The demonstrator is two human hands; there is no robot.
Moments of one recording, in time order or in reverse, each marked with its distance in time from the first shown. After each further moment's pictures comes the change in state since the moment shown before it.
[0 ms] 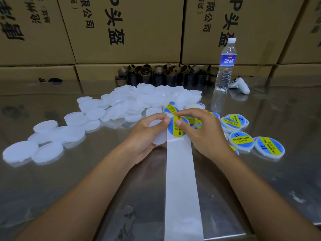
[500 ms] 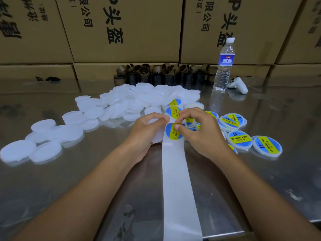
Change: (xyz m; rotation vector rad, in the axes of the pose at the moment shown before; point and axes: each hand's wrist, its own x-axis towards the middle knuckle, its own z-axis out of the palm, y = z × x) left_hand 0.002 0.002 0.006 0.119 0.163 0.001; right_hand -0.002 0.002 0.000 0.053 -0.053 -0.020
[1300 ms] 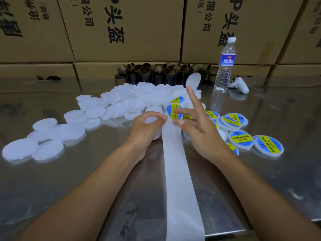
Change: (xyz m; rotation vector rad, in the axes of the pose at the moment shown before) left_hand 0.006 -0.007 -0.002 0.045 0.164 0.076; right_hand -0.003 0.000 0.005 0.147 -0.096 -0.046
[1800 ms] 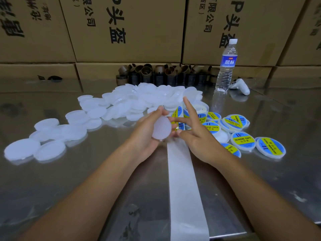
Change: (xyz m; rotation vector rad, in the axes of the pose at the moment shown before) left_hand -0.002 0.010 0.000 -0.446 -0.217 -0.178; right_hand 0.001 0.004 0.005 -0.015 -0.166 0.152
